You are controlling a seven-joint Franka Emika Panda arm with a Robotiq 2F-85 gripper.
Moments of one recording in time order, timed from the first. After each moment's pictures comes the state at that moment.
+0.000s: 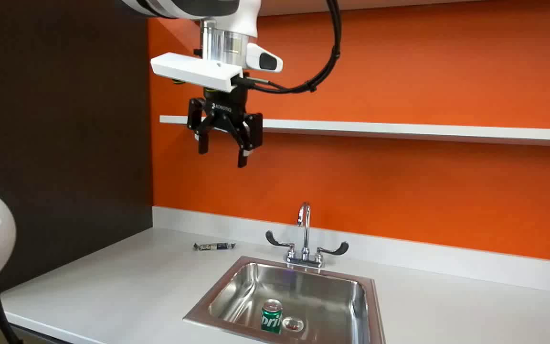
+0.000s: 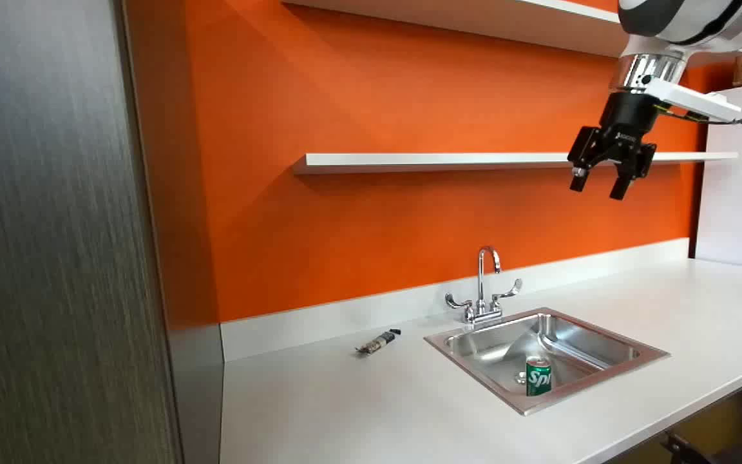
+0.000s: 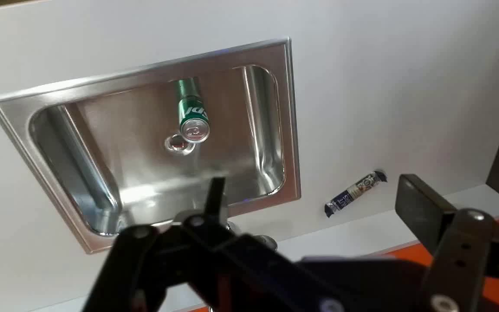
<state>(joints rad) -0.08 -0.78 -0.33 -2.55 0.00 2.00 -0.25</state>
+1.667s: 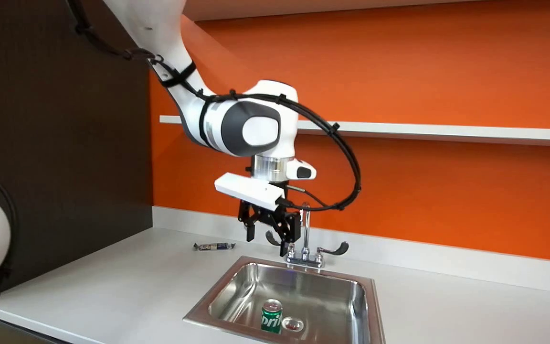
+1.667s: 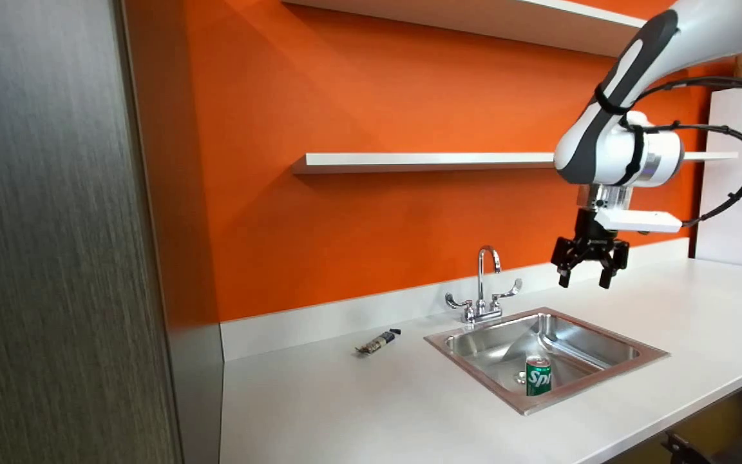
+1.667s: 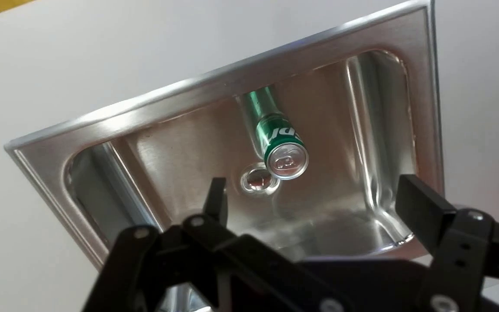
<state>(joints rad) -0.12 -0.15 -0.36 -2.55 0.08 2.51 -0.30</state>
